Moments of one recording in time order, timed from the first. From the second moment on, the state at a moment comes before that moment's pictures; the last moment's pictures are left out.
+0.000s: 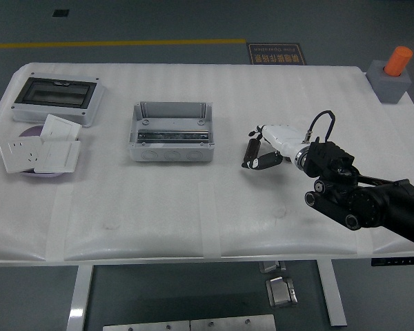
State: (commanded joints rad) left arm -0.01 0.19 -0.03 -0.22 0.44 0.15 -0.04; right arm 0.85 -0.27 0.25 0.80 -1.55 -0.23 -0.12
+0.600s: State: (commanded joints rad) left arm -0.01 0.19 -0.03 -0.22 0.45 0.15 -0.04; right arm 0.84 -0.26 0.23 0.79 -1.54 -0.25 -0.10
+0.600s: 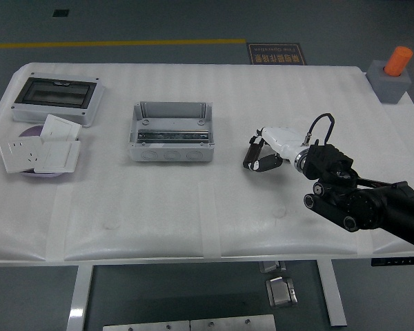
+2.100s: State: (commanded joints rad) left arm -0.01 0.19 -0.08 -0.21 0.50 0.14 -0.02; right arm 0.94 -0.06 0.39 0.81 -1.67 -0.28 -0.14
